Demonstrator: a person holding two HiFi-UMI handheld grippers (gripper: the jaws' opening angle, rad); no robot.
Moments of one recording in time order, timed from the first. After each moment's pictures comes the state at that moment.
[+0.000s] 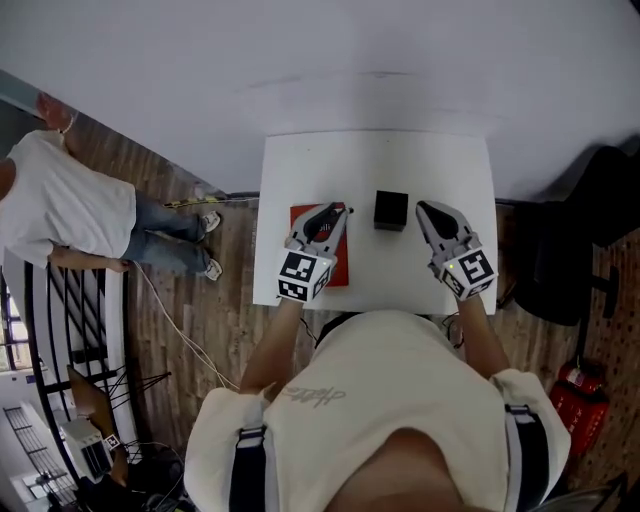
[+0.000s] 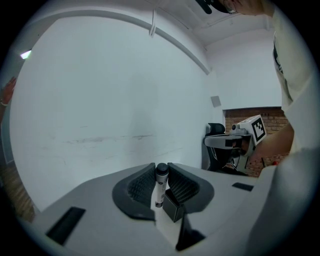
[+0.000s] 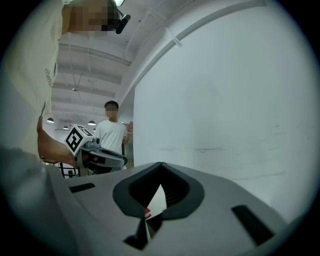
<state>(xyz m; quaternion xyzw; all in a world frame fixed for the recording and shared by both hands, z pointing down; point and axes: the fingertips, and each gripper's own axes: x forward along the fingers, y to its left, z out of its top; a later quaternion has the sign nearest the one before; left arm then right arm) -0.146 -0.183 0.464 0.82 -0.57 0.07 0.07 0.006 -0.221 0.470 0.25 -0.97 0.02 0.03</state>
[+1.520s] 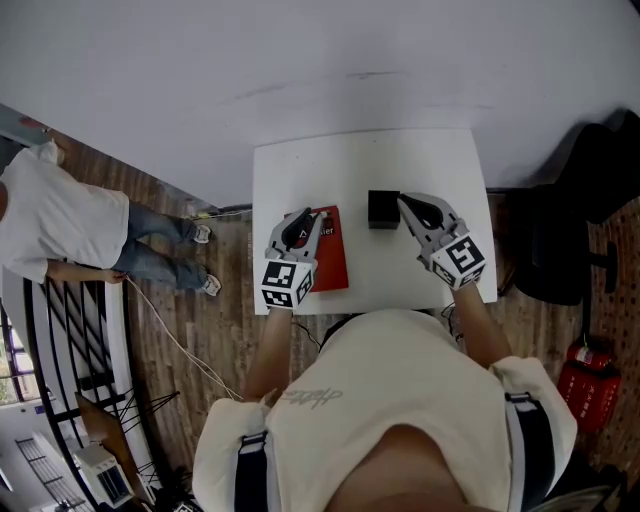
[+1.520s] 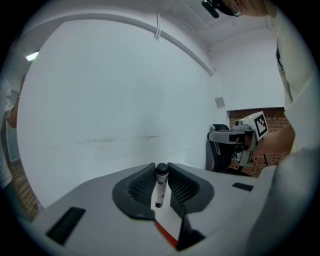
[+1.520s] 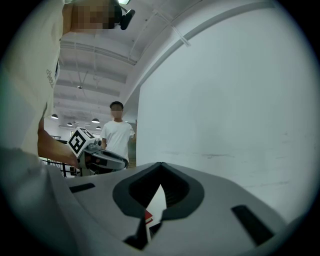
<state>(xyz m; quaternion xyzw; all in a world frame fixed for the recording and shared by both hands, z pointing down) -0.187 -0.176 0.461 0.80 -0.59 0.07 0.07 -0.023 -0.216 0.449 0.24 -0.97 0.00 0.04</state>
